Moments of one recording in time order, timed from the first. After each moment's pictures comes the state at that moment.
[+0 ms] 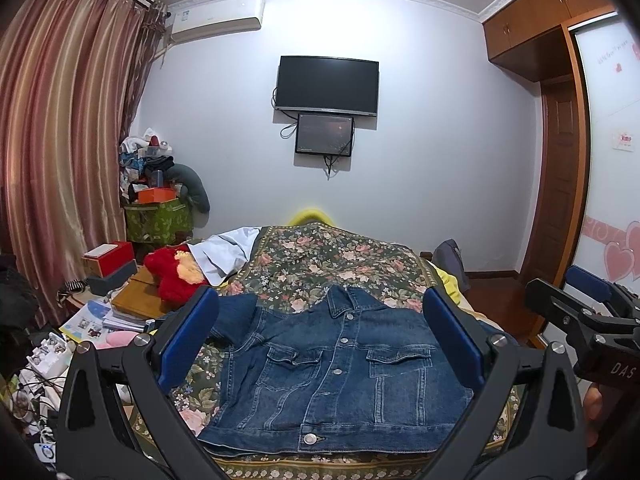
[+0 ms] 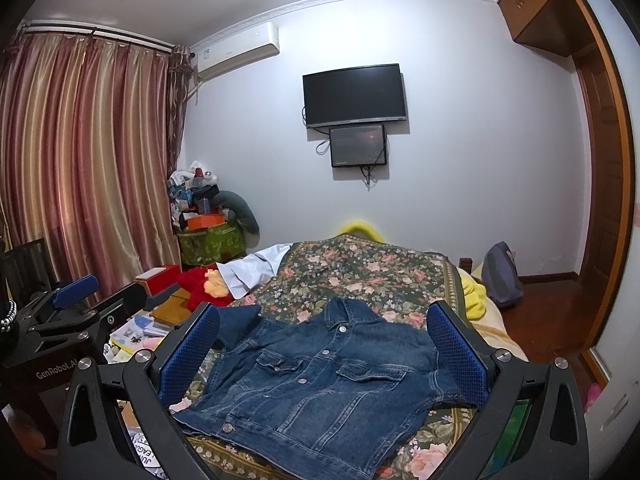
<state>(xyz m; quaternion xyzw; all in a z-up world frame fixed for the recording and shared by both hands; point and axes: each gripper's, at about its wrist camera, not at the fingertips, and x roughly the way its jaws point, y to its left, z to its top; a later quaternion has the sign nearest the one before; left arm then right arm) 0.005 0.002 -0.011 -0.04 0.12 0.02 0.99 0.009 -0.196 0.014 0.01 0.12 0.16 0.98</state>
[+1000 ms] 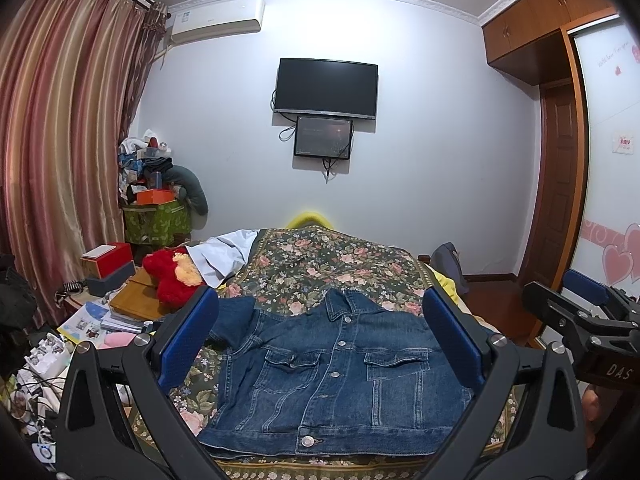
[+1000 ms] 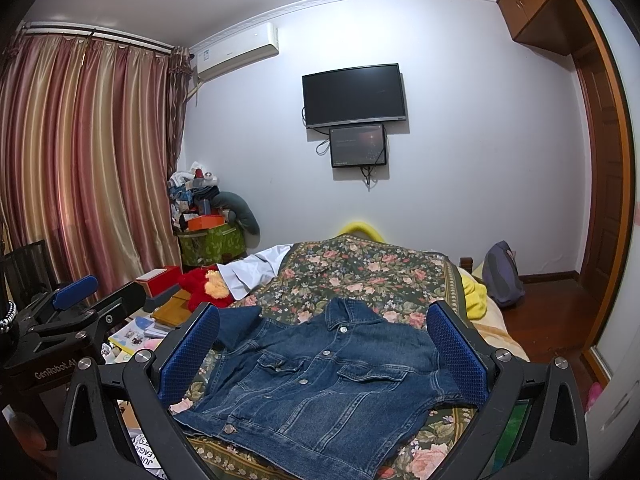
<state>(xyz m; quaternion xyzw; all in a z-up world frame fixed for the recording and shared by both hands) 0.004 0.001 -0.006 -0.04 0.11 0.02 0.99 0.010 -0.196 0.016 0.01 0.12 0.15 0.98</state>
